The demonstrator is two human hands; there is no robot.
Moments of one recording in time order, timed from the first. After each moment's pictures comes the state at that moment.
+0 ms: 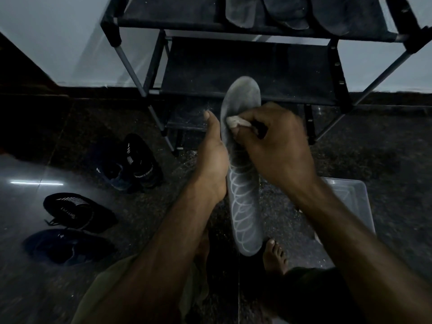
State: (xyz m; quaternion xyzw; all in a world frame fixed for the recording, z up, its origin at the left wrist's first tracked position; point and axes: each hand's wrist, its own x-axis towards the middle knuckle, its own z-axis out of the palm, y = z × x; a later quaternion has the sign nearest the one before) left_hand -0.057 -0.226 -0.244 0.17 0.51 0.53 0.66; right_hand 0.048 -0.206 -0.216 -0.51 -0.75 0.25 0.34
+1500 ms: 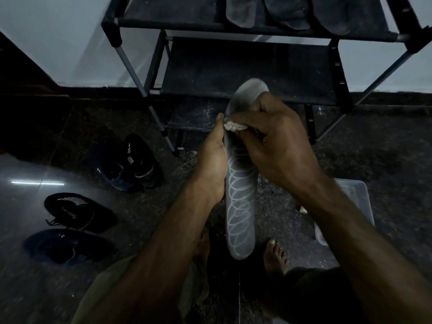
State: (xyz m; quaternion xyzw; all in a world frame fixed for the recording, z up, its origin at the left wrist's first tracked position) left_hand -0.057 -0.228 -0.247 0.15 0.41 0.55 0.72; right_hand 0.051 -0.201 -0.222 -0.41 -0.82 0.17 0.36
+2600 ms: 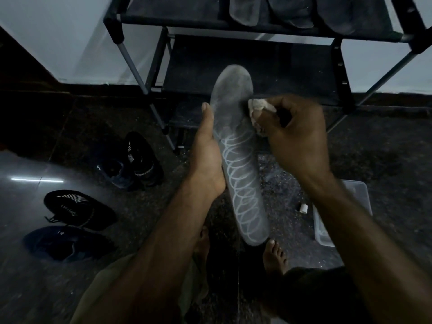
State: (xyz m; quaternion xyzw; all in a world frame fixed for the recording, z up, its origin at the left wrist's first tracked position) left_hand -0.065 -0.224 -0.246 0.14 0.45 0.58 0.66; right_hand 0.063 -0.190 -0.225 -0.52 -0.68 0.31 0.42
